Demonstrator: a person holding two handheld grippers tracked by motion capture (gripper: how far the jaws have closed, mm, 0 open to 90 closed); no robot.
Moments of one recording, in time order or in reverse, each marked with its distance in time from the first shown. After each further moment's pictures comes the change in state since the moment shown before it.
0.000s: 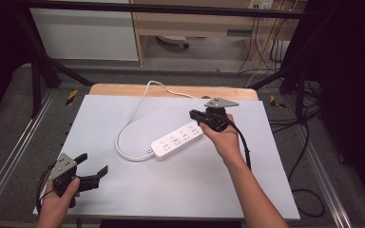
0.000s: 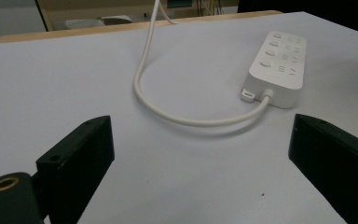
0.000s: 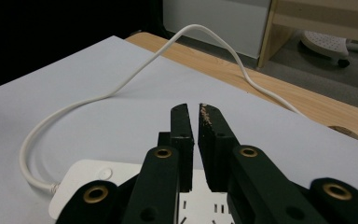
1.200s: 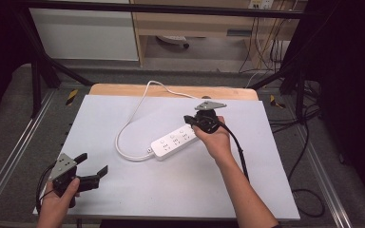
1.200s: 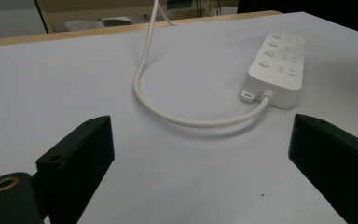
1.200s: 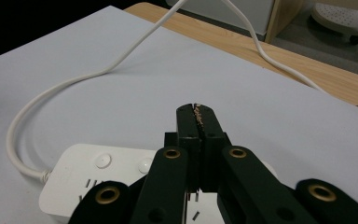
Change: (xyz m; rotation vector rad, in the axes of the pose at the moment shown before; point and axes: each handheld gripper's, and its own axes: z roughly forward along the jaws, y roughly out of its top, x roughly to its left) left arm 0.000 0.001 0.000 -0.002 -0.003 0.009; right arm 0.008 -0.012 0.028 0.096 0.003 -0.002
